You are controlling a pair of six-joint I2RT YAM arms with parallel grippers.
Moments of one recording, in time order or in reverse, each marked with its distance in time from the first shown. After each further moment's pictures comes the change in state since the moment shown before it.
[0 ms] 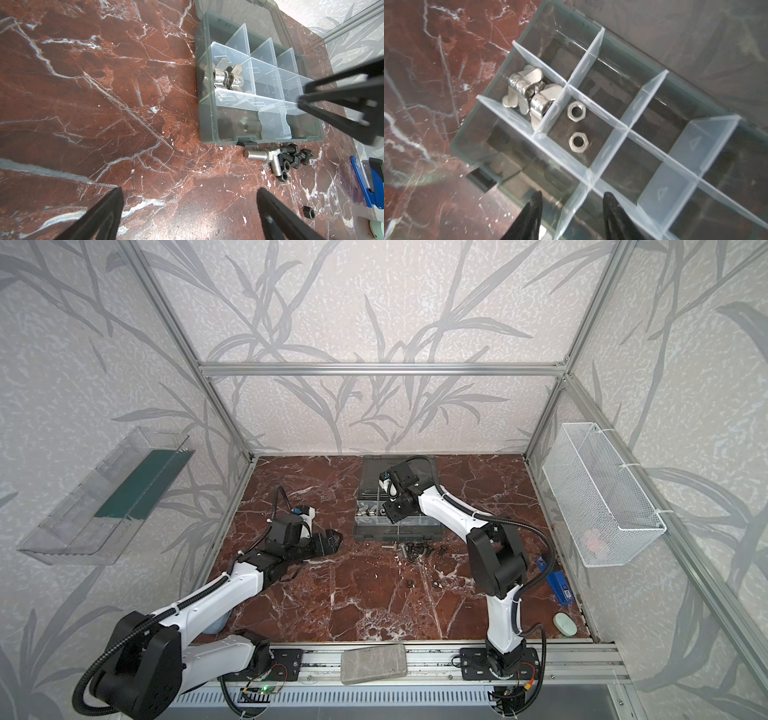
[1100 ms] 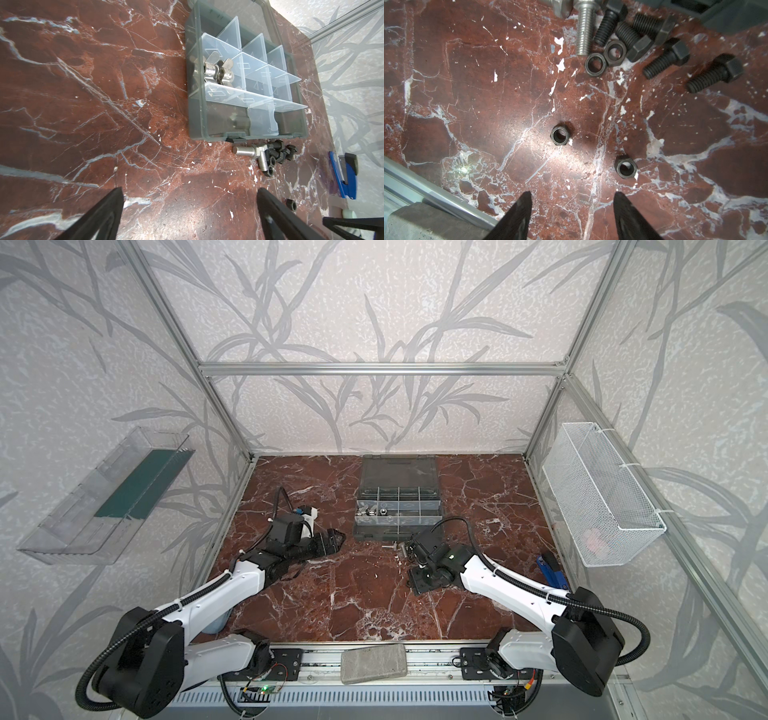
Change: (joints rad) left arm 0.001 0.024 0.000 0.027 0.079 -0.053; right arm 0.232 -0.608 -0.708 -0.085 0.068 0.452
